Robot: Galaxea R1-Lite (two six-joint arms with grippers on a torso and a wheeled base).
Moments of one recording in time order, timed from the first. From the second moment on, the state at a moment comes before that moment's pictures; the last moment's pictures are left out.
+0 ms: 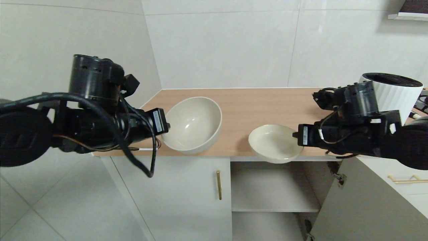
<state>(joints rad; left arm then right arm) -0.41 1.61 -1.13 0.03 0.08 -0.48 0.45 1.72 -1.04 -0.18 -0.07 0.30</state>
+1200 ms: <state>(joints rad) -0.41 1.39 -0.81 0.02 -0.04 -0.48 0.43 1.52 -0.82 -0.11 0.08 0.30</state>
